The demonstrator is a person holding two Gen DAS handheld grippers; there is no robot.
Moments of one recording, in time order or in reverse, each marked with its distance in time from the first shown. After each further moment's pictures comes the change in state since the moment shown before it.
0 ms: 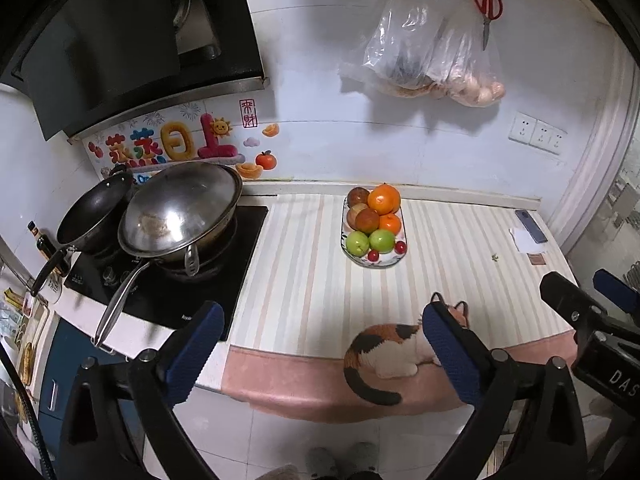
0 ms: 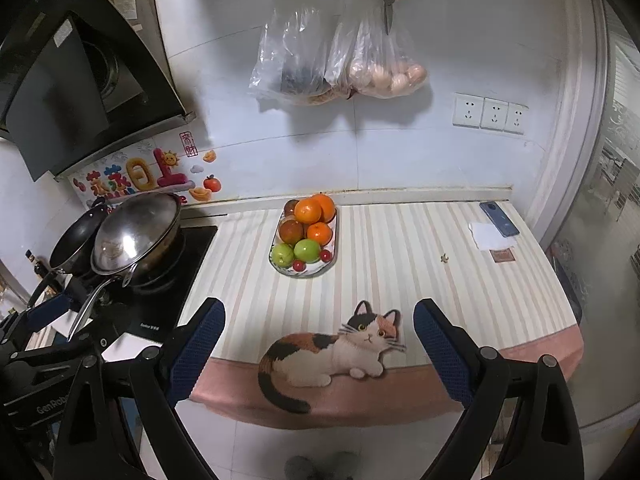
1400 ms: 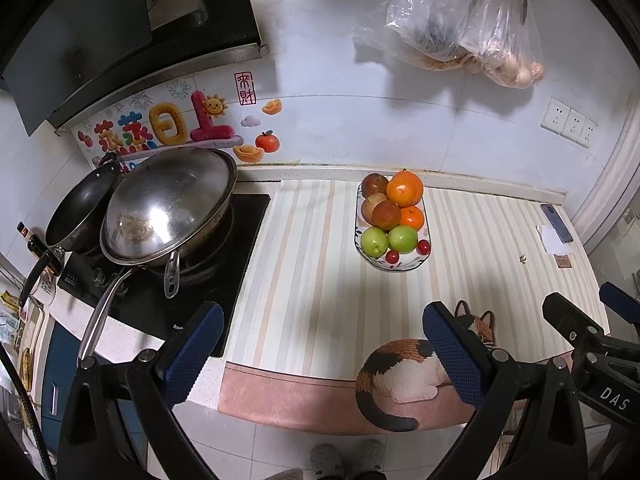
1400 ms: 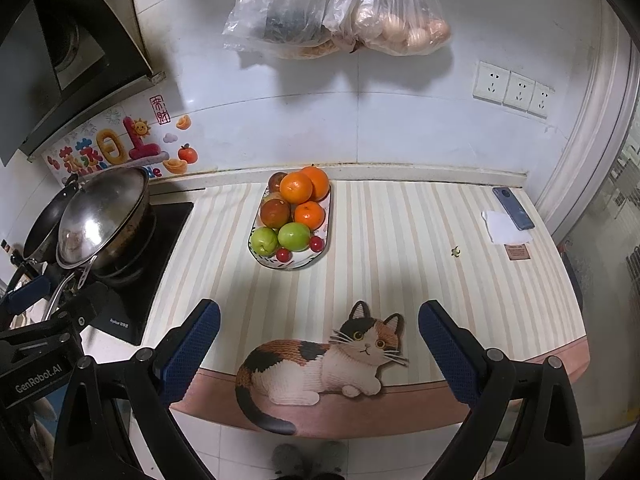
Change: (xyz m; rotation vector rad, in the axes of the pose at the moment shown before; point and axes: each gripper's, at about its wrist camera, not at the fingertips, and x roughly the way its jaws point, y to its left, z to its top) left arm 0.078 0.004 0.032 -0.011 0.093 0.039; right arm 0.107 0.005 0.022 -0.017 0.129 -0.025
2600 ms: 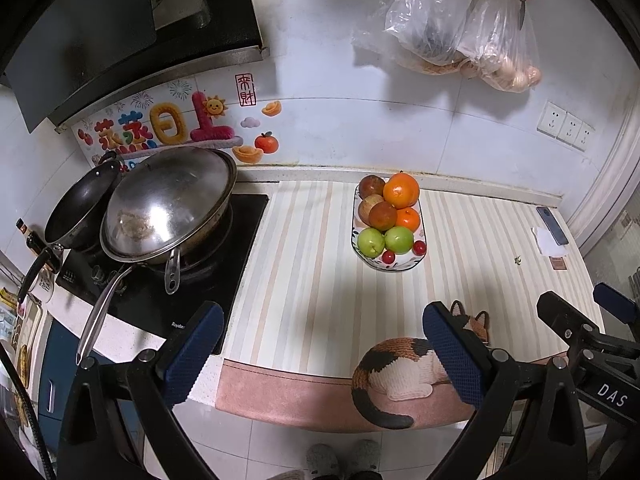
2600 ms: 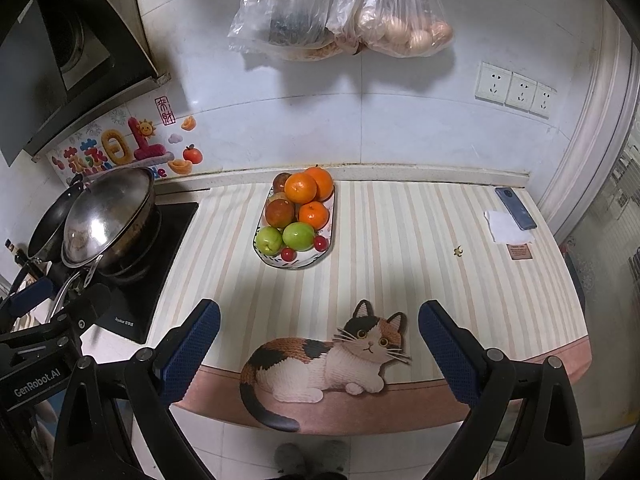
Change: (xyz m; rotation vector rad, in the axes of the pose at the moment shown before) left arm -0.007 -0.002 -0.003 -0.014 -0.002 -0.012; right arm -0.006 -0.005 0.004 -0.012 0.002 0.027
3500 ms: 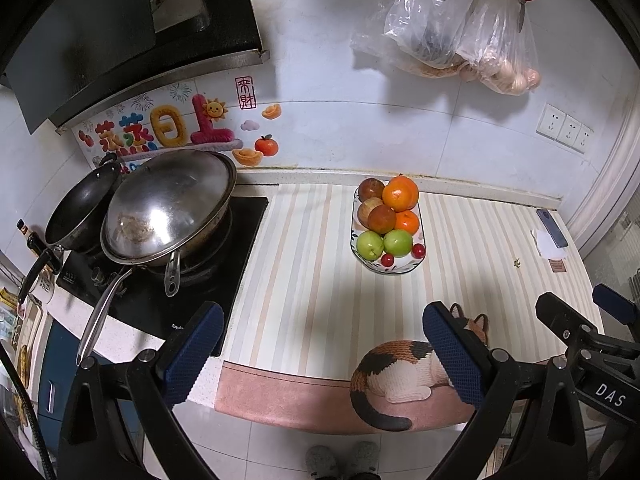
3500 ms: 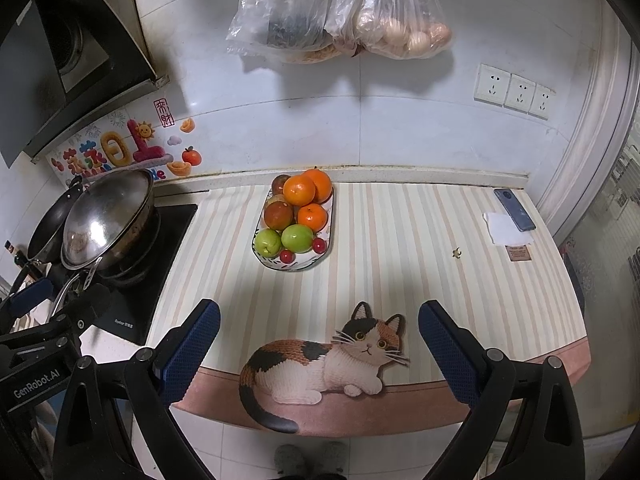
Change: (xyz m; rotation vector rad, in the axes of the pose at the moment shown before) left arm -0.001 0.000 0.002 0.000 -0.006 -0.002; right arm 0.001 -0.002 0.004 0.000 -0.002 -0.001
